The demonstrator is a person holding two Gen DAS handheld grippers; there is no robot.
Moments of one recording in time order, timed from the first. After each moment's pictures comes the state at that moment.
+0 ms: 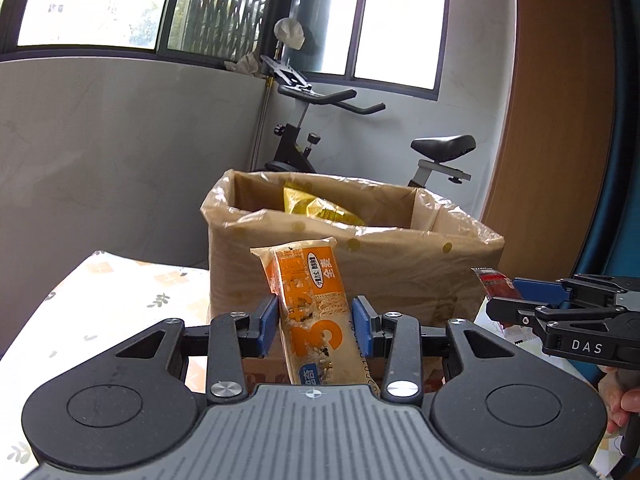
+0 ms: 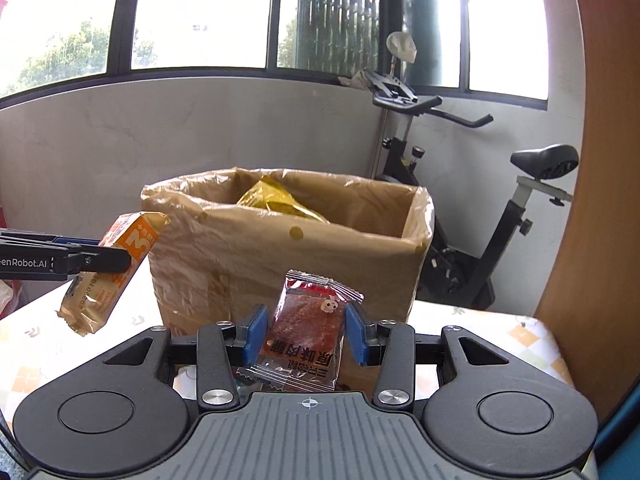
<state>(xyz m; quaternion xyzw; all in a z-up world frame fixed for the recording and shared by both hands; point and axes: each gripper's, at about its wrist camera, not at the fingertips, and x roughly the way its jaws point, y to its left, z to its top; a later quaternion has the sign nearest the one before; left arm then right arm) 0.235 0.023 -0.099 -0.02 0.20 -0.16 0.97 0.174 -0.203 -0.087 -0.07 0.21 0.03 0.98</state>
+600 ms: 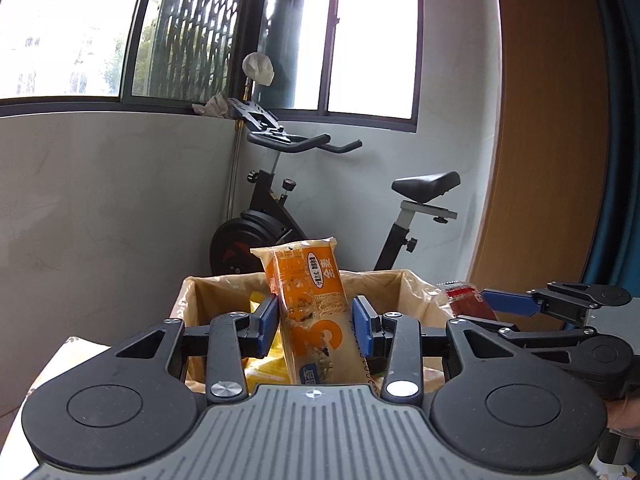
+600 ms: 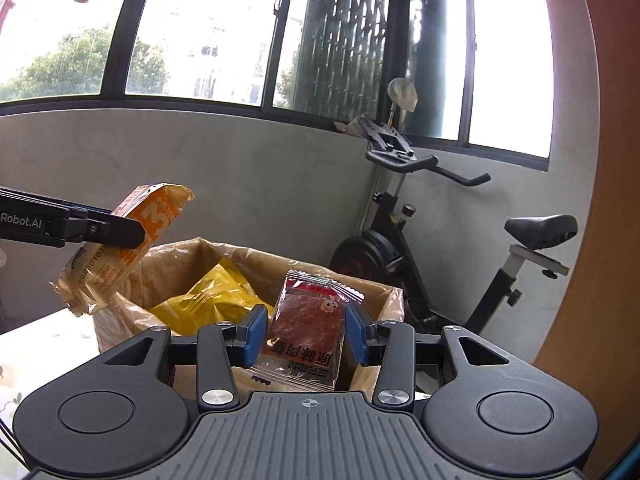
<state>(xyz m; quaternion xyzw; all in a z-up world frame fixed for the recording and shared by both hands) 0.315 -0.017 -0.042 0.01 0.16 -0.18 0.97 0.255 -0.220 -0.037 -0.10 0.16 0.02 0.98</state>
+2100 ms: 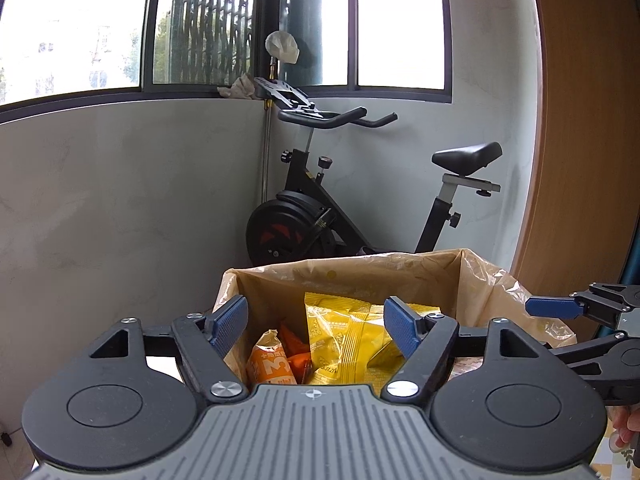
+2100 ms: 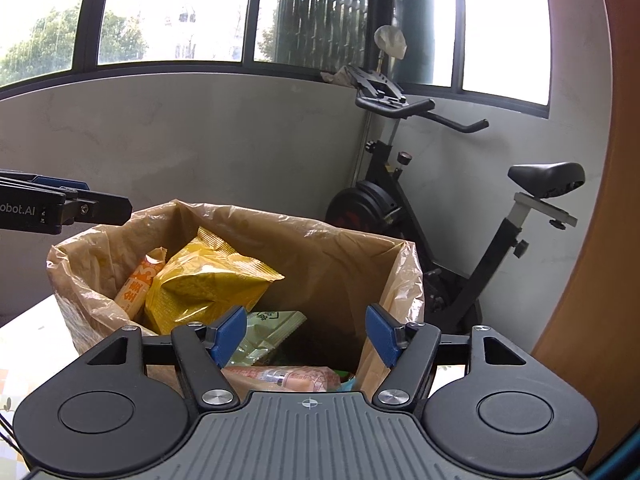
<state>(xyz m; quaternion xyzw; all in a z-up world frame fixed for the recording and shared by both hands) 0.343 0.000 -0.038 0.04 0.18 -0.14 0.97 0.290 -0.216 -0.066 -0.07 0.22 0.01 0.97</state>
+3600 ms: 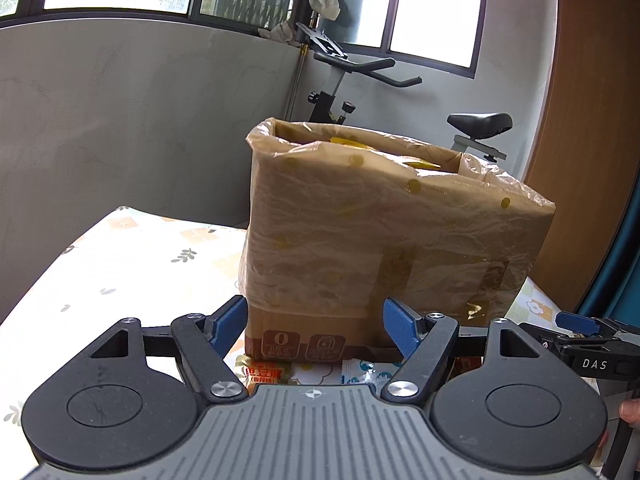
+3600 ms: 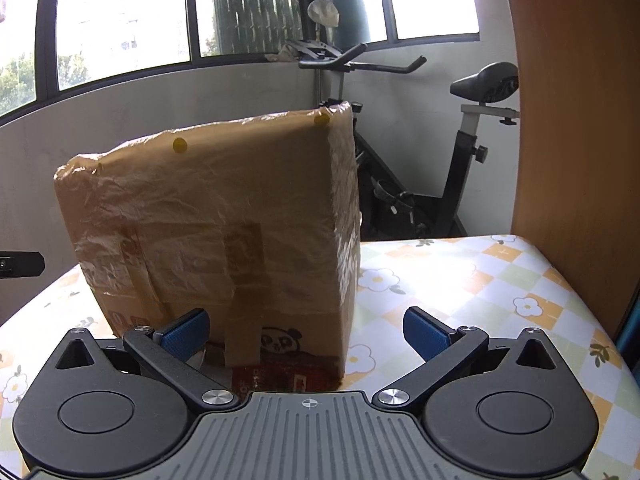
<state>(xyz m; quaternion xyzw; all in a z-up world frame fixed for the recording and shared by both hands) 0.248 0.044 -0.143 -0.04 0.25 -0.12 0.96 0.183 -0.239 -0.180 0.04 0.23 -0.05 0.97</state>
